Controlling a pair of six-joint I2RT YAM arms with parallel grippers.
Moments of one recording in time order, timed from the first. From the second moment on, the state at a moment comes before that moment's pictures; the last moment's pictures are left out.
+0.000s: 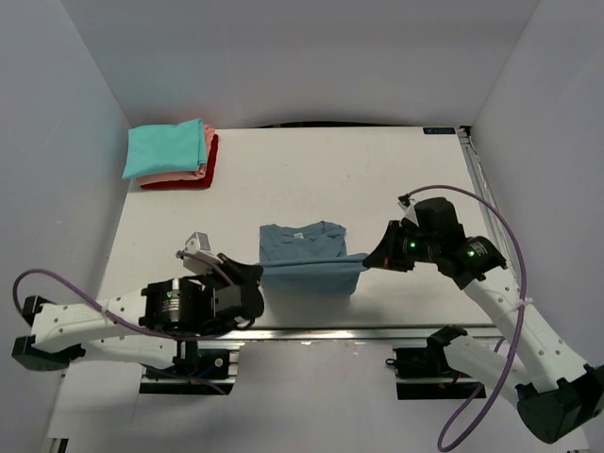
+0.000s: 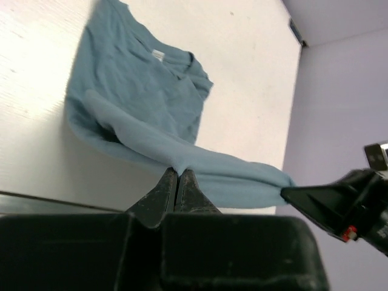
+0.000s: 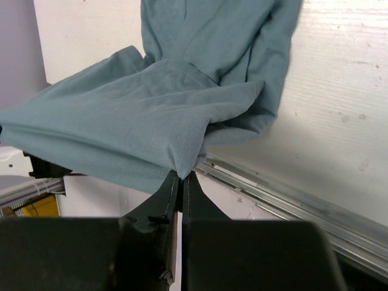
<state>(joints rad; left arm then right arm) -1.49 0.88 1.00 -1.14 -1.02 -1.88 0.48 0.89 0.92 -0.83 -0.36 0.64</state>
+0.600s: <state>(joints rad) -0.80 1.04 0.99 -0.74 -0.55 -1.20 0.49 1.09 0.99 -0.69 -0.33 0.58</state>
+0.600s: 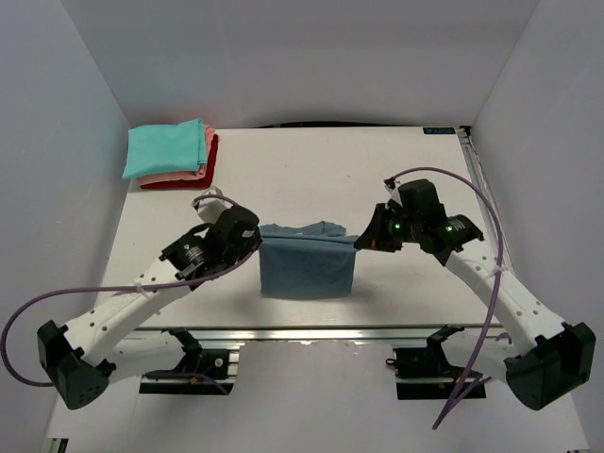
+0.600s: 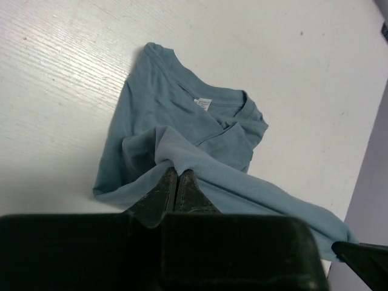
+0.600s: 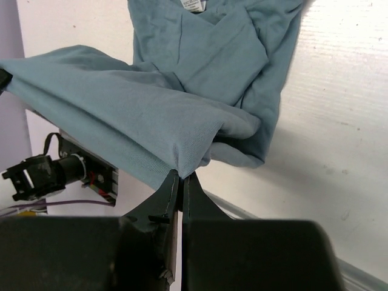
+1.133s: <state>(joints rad) -0.54 1.20 0.99 -0.60 -0.29 -0.96 0.49 1.33 1.09 -0.60 -0.30 0.53</state>
